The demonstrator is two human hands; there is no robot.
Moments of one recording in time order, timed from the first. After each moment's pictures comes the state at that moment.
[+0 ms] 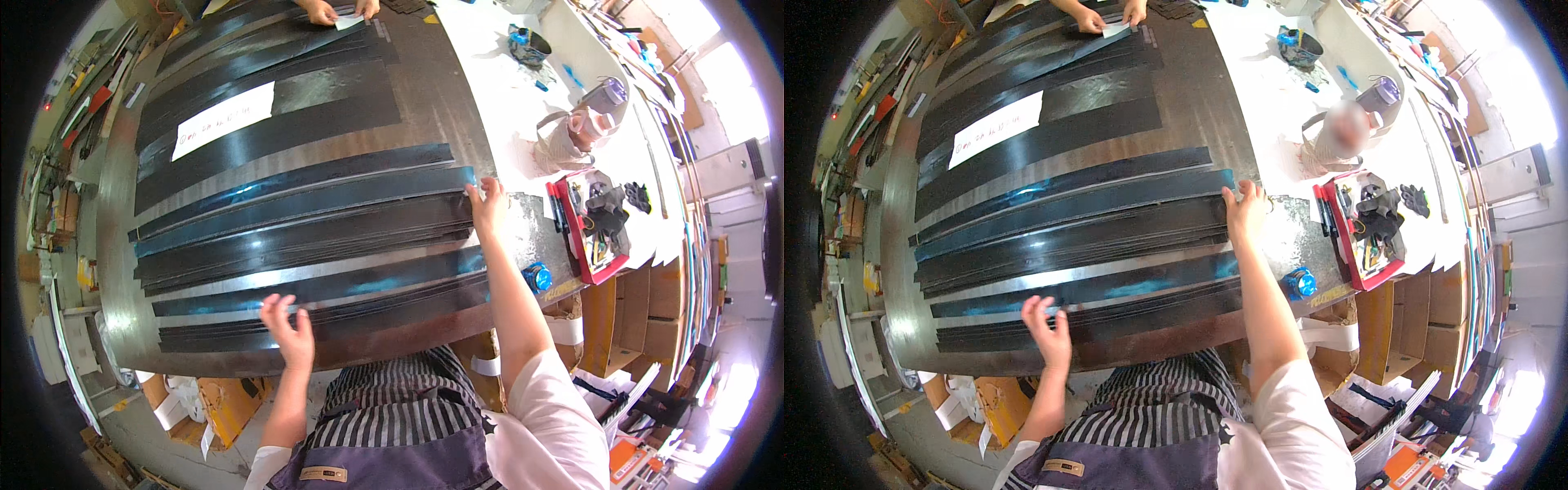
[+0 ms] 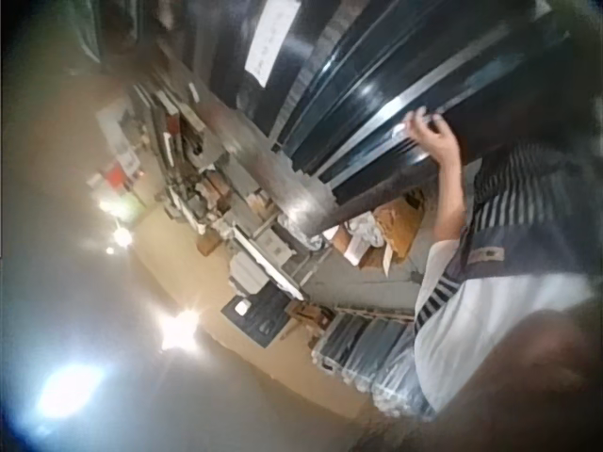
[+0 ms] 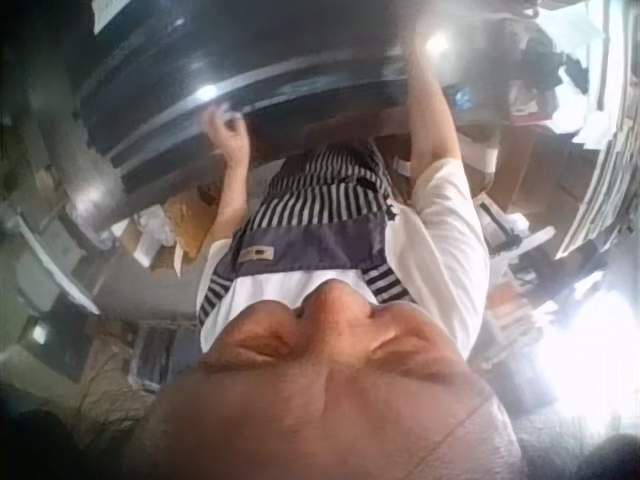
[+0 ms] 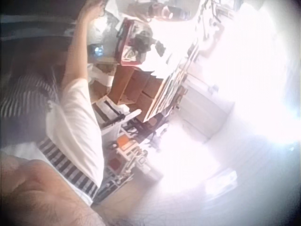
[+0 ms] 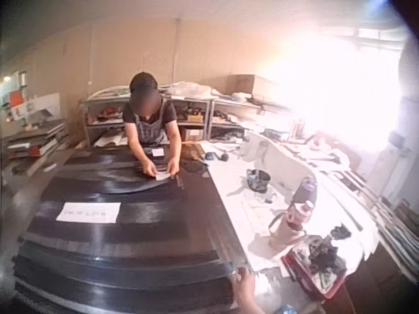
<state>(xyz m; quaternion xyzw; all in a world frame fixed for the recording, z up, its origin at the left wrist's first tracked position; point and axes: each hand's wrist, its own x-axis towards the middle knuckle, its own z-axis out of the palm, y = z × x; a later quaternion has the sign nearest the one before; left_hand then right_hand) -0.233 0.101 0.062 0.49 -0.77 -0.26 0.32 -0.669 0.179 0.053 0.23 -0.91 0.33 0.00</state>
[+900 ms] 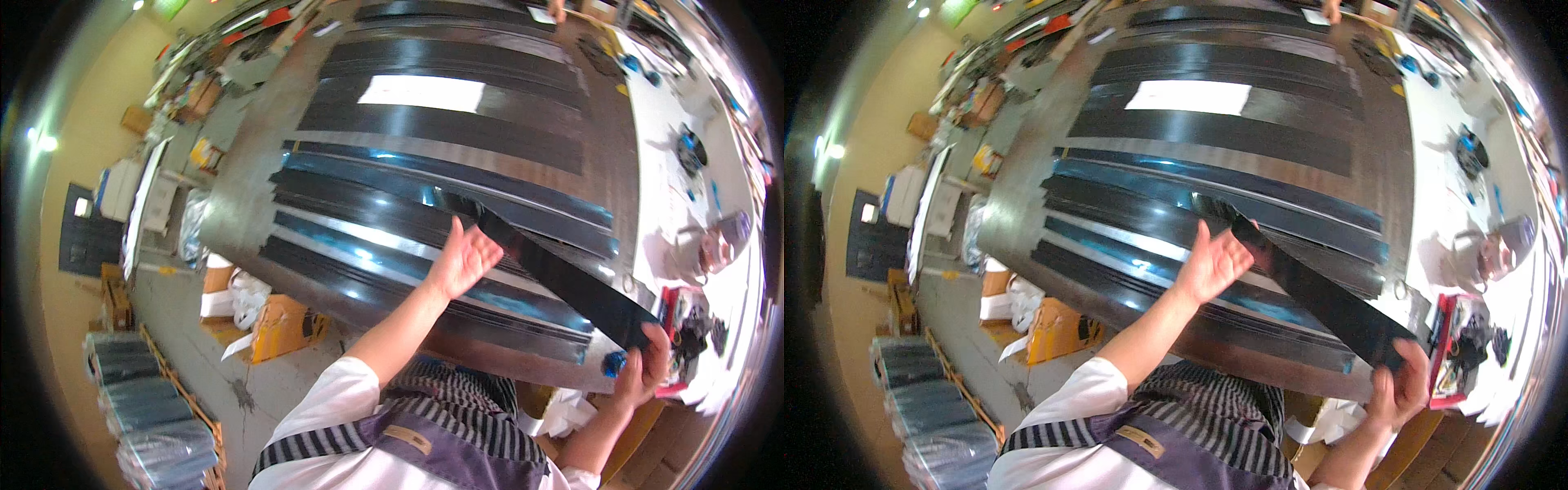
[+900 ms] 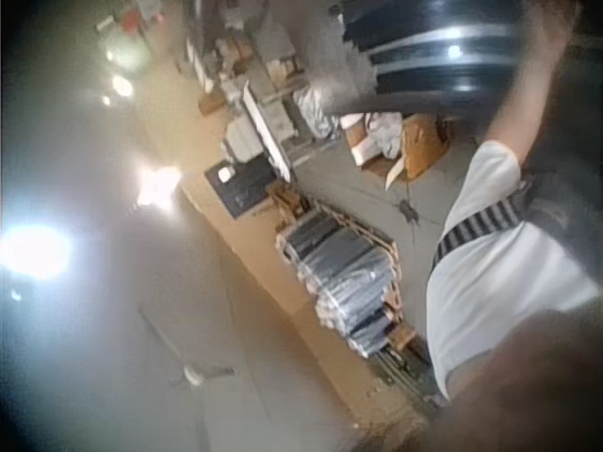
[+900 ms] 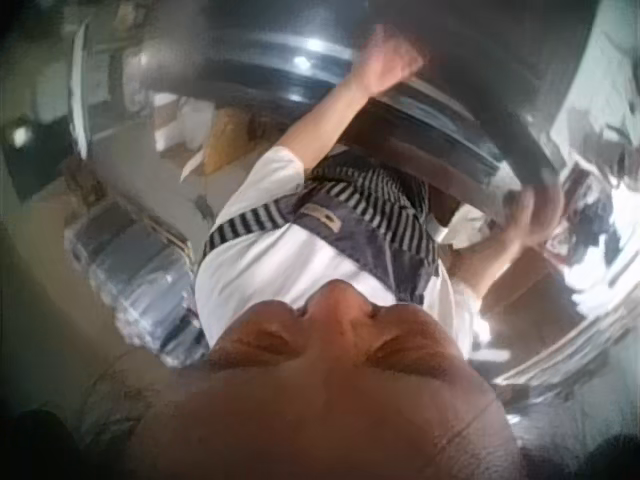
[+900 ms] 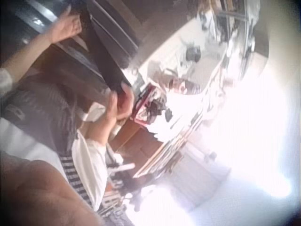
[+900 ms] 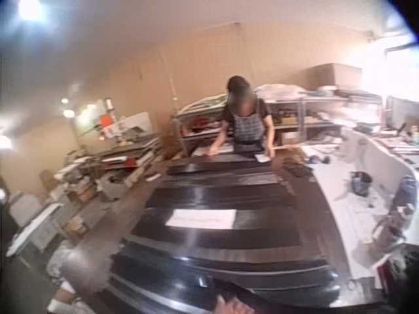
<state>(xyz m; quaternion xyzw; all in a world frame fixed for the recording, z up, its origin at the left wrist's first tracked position) -0.323 0.023 0.065 0.03 -0.05 -0.94 0.33 -0.563 0.288 0.239 0.43 -0.64 0.63 -0.10</state>
